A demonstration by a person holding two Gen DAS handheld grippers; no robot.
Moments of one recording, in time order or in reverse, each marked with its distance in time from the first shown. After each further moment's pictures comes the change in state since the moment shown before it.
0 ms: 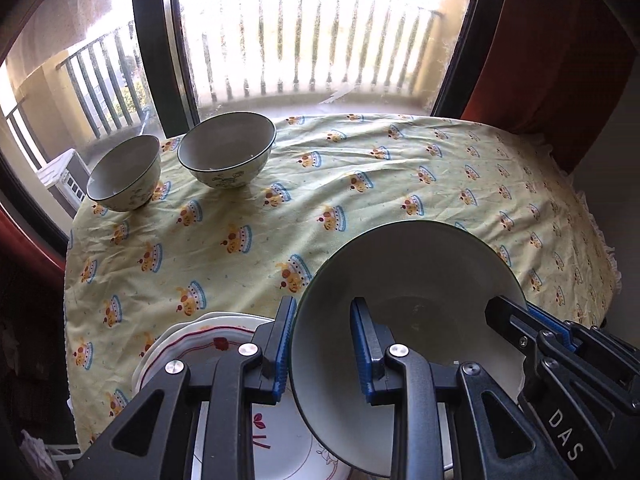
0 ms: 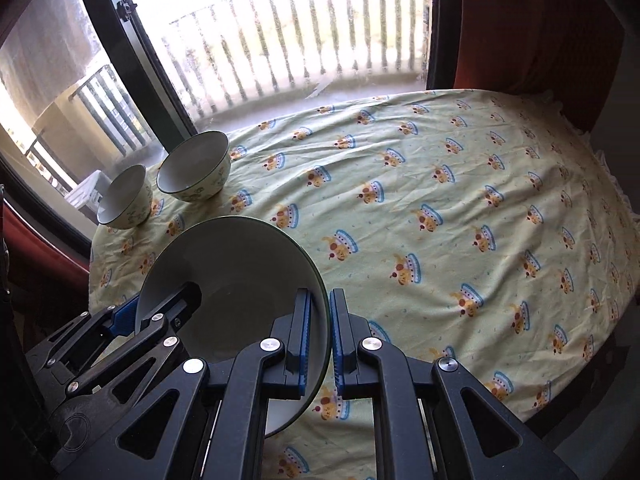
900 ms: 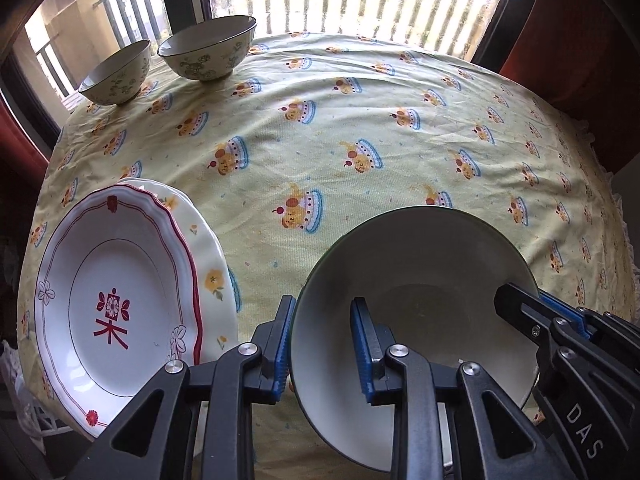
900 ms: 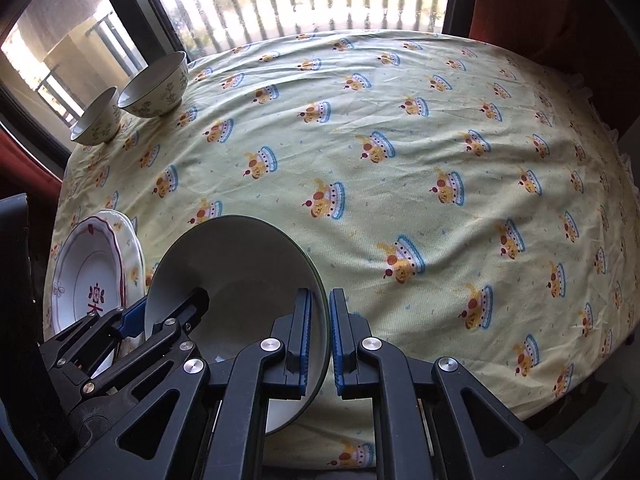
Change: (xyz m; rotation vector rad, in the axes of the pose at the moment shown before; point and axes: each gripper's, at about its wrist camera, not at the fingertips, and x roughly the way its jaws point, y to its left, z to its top) left arm 0.058 -0.074 -0.055 -0.198 0.151 0.108; right arm 0.051 -0.093 -0.021 -0.187 0.193 0.058
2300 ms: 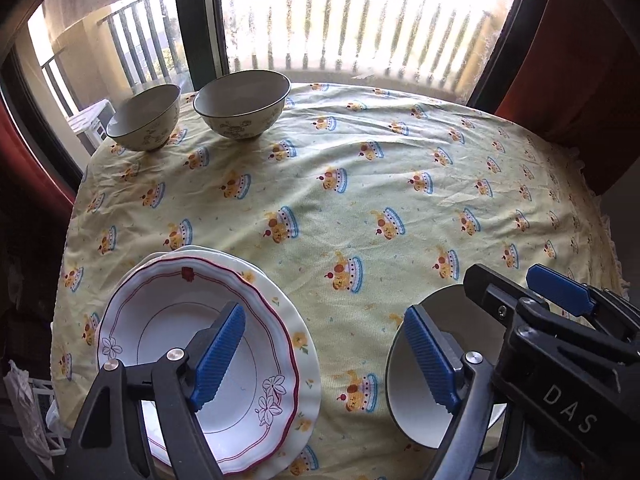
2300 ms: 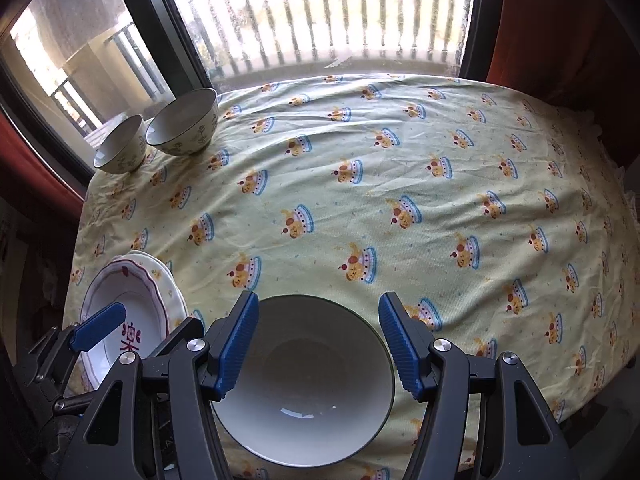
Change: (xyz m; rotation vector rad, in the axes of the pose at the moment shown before) left arm -0.052 0.047 0.037 0.031 -0.088 -0.023; right arm -0.031 0.040 0.039 -0.017 -0.099 0.002
